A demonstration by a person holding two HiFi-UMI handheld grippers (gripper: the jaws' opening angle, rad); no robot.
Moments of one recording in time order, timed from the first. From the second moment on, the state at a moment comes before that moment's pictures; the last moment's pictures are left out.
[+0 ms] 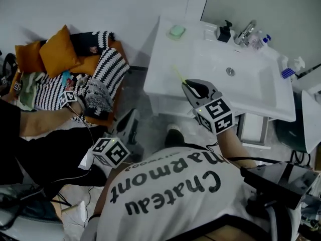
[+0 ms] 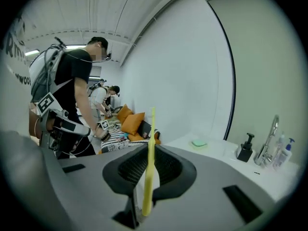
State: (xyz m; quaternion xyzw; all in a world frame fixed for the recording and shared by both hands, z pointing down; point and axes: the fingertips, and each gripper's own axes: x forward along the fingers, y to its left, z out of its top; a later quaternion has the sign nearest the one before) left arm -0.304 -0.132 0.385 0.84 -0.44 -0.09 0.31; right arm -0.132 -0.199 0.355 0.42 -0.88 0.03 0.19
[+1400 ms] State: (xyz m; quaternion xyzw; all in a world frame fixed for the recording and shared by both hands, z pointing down) left arm -0.320 -0.267 0.404 0.76 -0.54 -0.10 0.35; right arm -0.140 -0.351 0.454 0.34 -0.89 0.07 0.29
